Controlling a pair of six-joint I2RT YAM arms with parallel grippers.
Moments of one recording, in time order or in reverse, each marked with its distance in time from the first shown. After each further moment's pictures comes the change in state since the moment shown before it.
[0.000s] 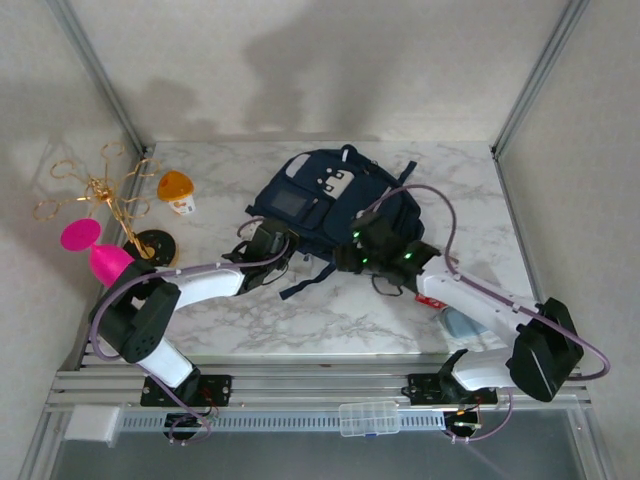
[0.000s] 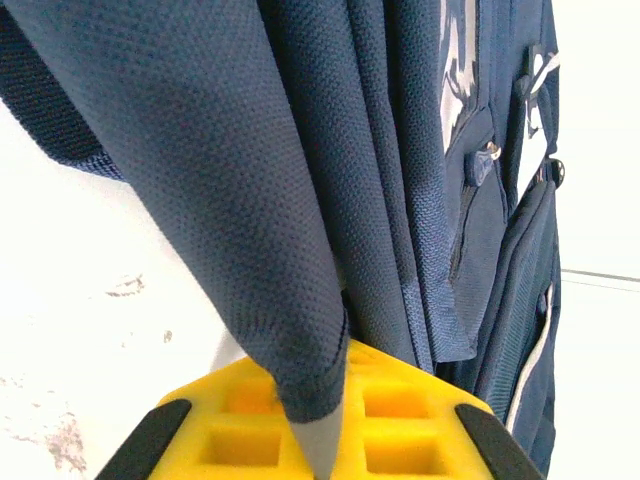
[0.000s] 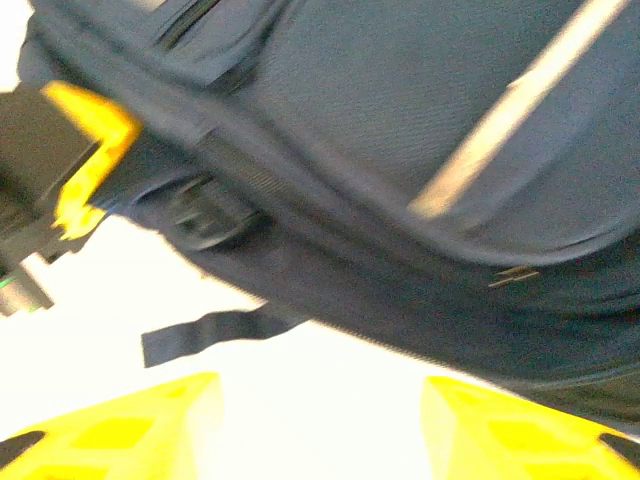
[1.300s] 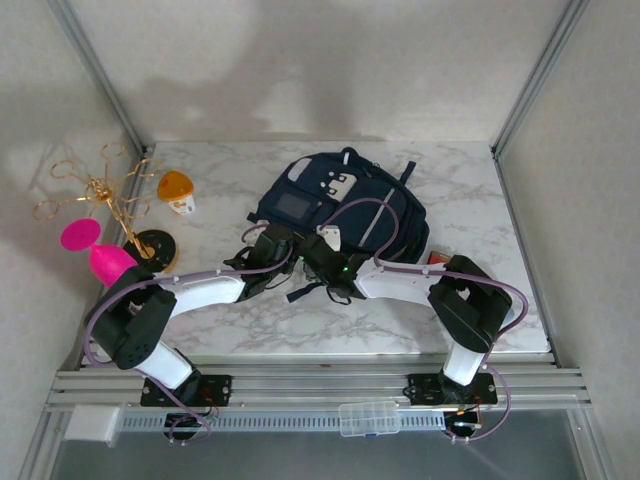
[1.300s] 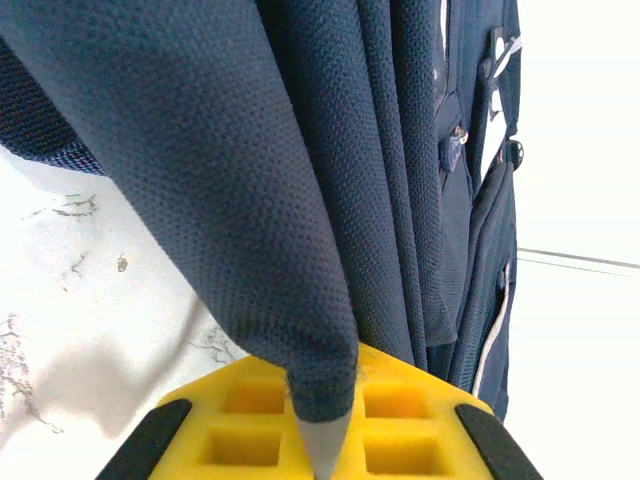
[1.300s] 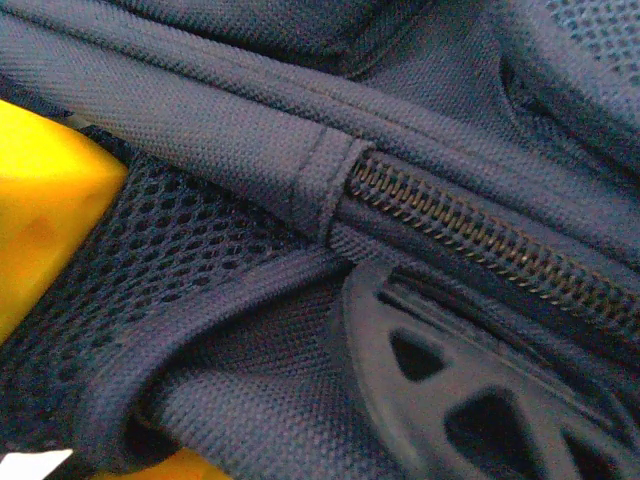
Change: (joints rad) left arm -0.055 -0.039 -0.028 0.039 -0.011 -0.074; right arm 0.151 0.407 0.056 0.338 0.296 0.121
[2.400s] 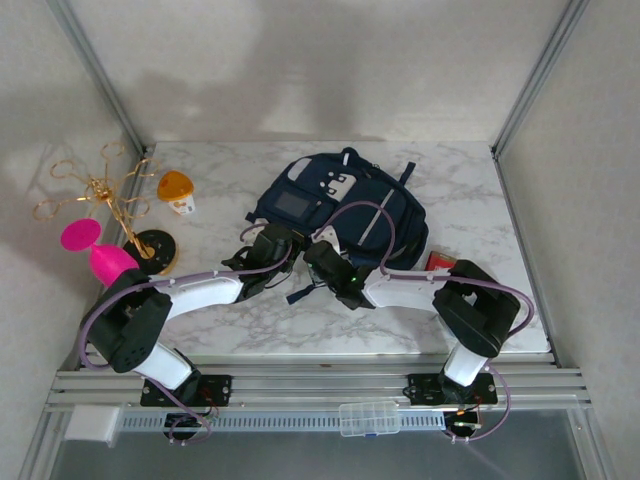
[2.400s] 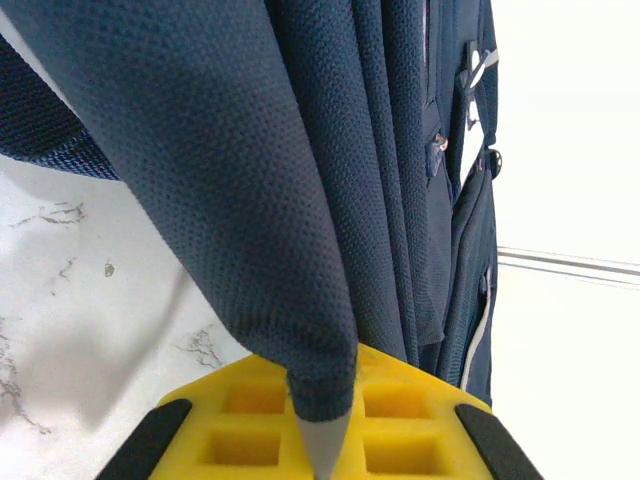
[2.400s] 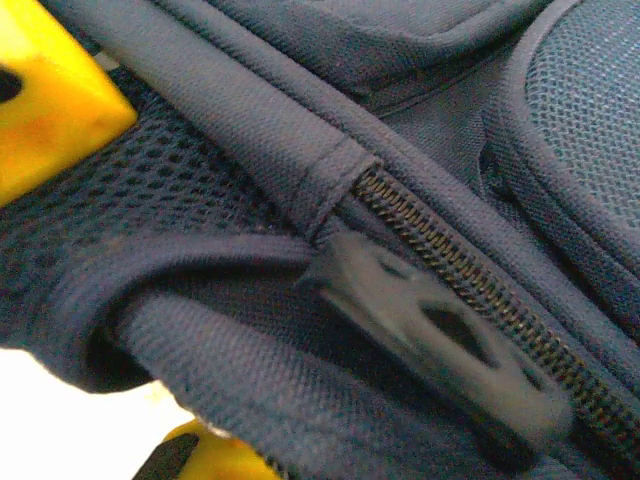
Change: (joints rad) left arm 0.002 -0.021 0.000 -0.005 -0.017 0.001; right arm 0.005 -0.057 -0.139 0.189 0.075 -0.350
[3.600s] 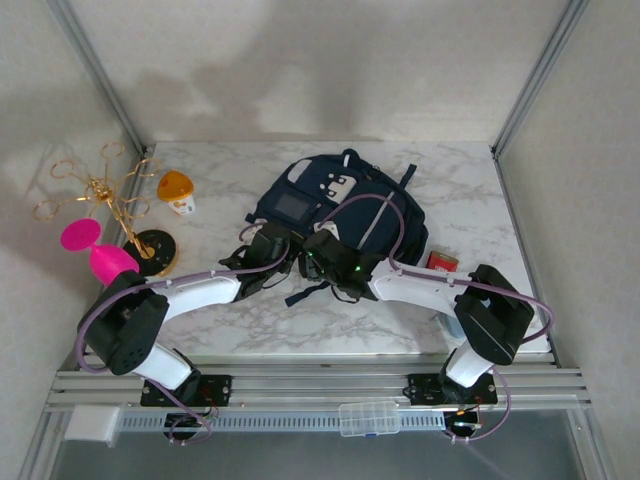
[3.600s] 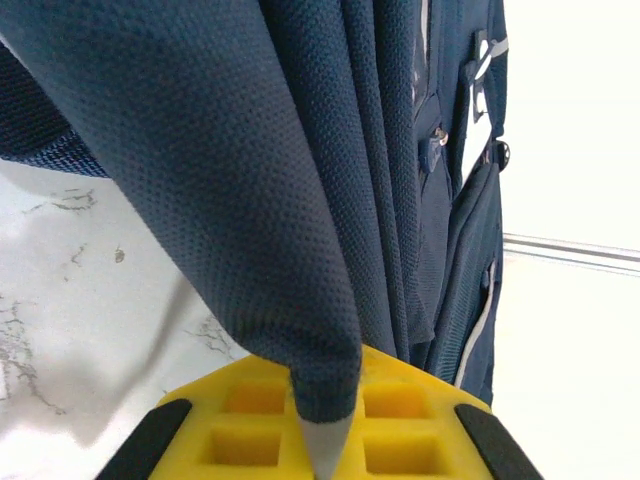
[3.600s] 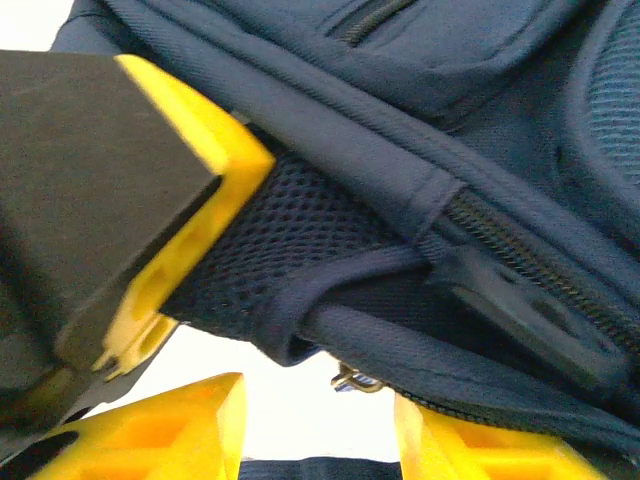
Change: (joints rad) left arm 0.010 -0.016 0.001 -0.026 0.046 0.007; right arm -0.015 -0.070 0.118 -0.214 -0.210 0.234
